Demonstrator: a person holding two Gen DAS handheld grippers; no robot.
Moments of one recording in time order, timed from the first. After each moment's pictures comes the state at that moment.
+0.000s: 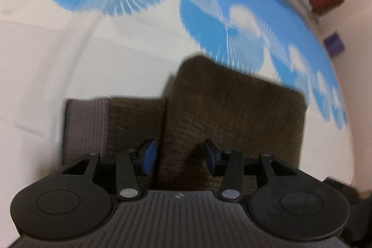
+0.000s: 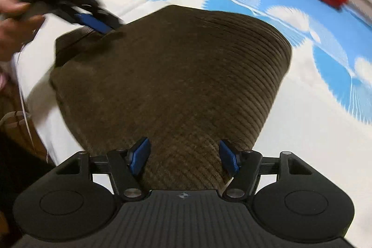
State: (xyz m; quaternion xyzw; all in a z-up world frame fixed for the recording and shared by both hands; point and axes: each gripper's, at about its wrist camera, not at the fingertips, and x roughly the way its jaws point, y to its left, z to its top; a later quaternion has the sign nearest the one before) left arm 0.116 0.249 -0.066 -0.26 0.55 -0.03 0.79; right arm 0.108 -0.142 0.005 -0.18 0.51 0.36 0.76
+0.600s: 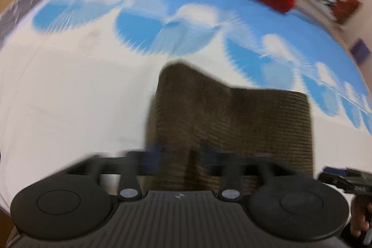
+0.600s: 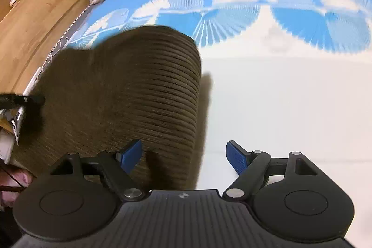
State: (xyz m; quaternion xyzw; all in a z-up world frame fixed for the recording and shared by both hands) left arm 0.056 0.305 -0.020 -0.20 0.52 0.10 0.83; right arm 0.151 -0.179 -0.002 0.06 0.56 0.26 0.79
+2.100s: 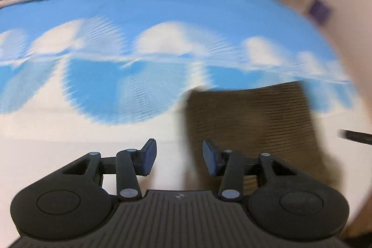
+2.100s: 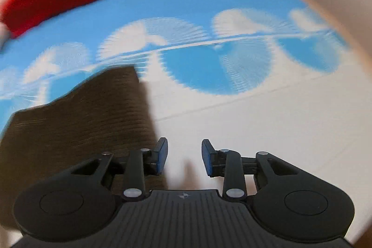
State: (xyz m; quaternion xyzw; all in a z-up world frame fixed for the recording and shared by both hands) left arm 0.234 0.012 0.012 -0.12 0.49 -0.07 0.86; right arm 0.285 -0.469 0.035 0.04 0.51 -0.01 0.86
